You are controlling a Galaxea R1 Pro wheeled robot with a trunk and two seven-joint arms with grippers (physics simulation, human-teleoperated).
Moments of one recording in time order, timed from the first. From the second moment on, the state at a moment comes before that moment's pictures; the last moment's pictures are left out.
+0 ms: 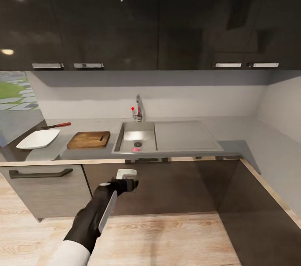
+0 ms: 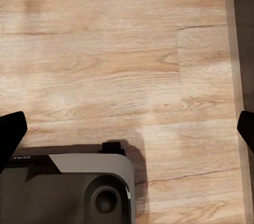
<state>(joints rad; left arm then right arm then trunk) -0.52 -0.14 -0.12 -1.08 0.07 0.63 0.01 -0.25 -0.02 0.16 -0.03 -0.15 -0.31 -0.09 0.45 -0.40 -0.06</state>
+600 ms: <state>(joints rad) -1.17 -0.15 -0.12 -0.55 0.07 0.73 0.05 -0.25 -0.01 0.16 -0.03 -0.15 -0.31 -0.09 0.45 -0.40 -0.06</state>
